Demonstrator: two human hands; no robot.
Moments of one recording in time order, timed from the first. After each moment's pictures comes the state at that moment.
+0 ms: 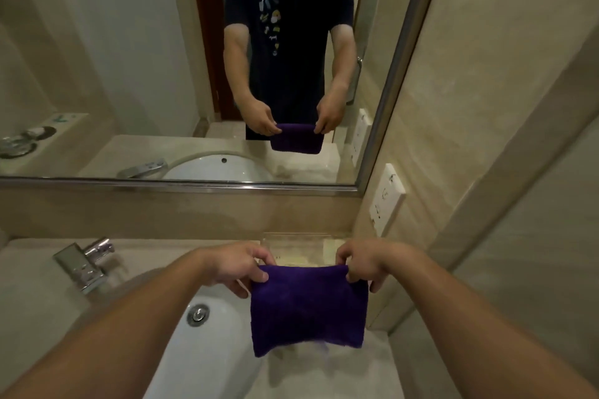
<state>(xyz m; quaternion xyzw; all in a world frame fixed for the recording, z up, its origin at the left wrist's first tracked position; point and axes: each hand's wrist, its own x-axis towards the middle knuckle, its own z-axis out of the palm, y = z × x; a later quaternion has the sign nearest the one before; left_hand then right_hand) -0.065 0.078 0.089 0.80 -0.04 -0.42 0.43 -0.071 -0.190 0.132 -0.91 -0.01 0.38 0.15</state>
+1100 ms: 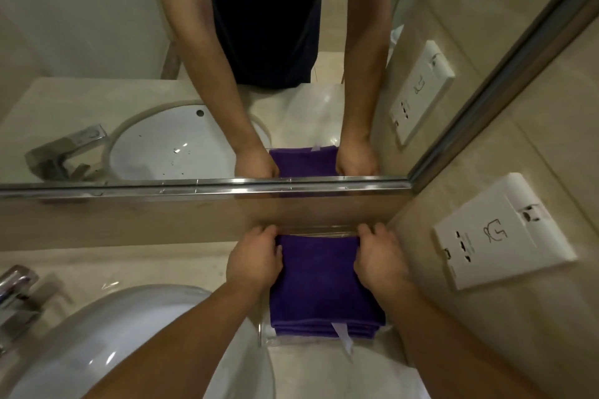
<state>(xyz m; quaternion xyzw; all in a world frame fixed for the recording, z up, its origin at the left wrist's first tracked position) 0.075 0.043 -0.088 0.97 -0.04 -0.07 0.23 0.061 -0.185 -0.064 -0.98 0.08 0.15 0.05</state>
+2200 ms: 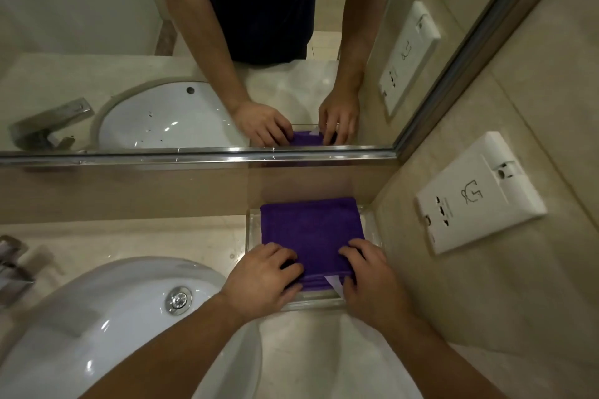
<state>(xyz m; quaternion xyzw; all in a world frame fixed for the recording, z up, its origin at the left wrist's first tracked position) 0.009 0.034 -0.127 0.90 -0.41 0.09 0.15 -0.030 -0.213 -0.113 -0.98 -0.08 -0.04 0.20</state>
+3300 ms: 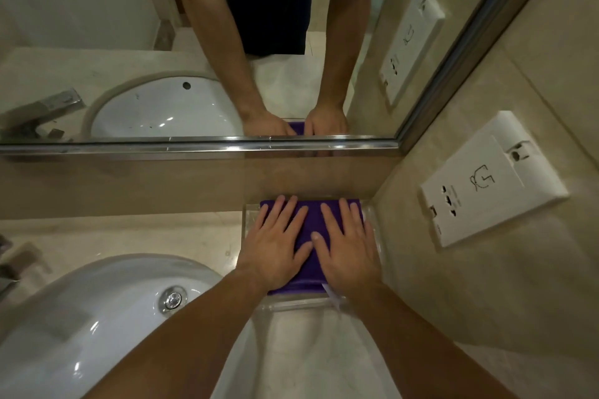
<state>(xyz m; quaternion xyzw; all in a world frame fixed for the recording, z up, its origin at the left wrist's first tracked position) 0.039 -0.002 -0.121 0.97 -0.22 -0.06 0.11 0.011 -0.171 -0.113 -0.99 0.01 0.08 0.13</state>
